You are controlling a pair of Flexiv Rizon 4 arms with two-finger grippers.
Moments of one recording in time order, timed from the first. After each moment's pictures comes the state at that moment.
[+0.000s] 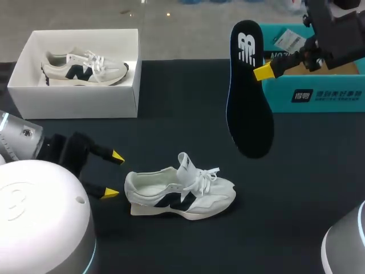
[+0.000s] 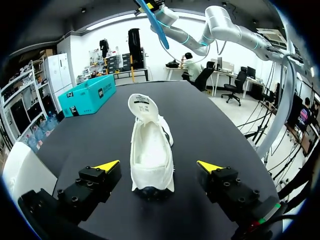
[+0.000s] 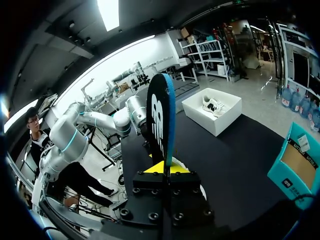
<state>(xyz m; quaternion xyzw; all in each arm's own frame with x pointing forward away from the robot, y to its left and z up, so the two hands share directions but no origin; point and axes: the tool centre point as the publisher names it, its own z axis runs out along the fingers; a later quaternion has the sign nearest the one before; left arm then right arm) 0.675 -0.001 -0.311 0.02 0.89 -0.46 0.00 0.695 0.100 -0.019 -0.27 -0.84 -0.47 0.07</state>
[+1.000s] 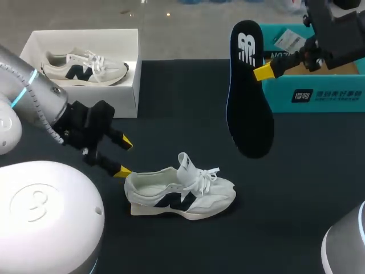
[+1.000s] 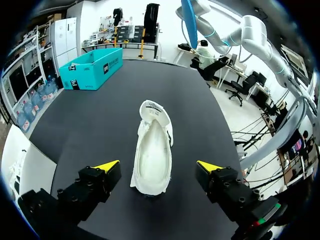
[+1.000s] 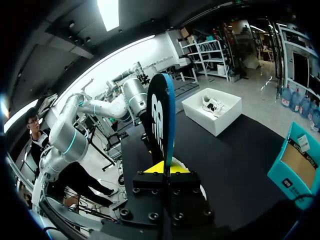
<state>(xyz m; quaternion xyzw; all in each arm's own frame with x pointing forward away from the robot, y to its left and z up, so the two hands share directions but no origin) 0.689 -0.030 -0.261 -0.07 0.94 -0.33 -0.05 0.695 0.100 -0.019 -0.27 -0.84 -0.47 0.07</state>
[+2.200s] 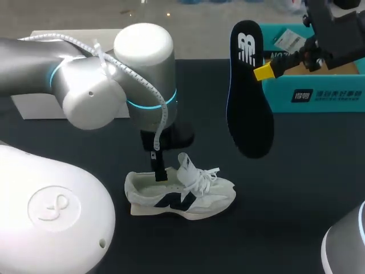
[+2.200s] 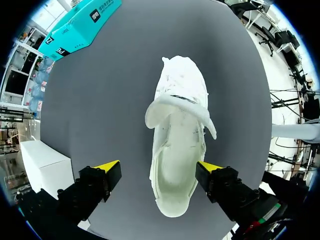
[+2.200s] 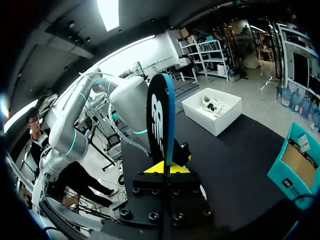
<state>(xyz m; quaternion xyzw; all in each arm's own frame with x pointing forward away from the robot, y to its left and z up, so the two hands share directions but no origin) 0.719 -0.093 -0.321 -0.06 1.00 -0.01 0.03 0.695 0.100 -0.019 -0.27 -0.84 -0.47 0.07</state>
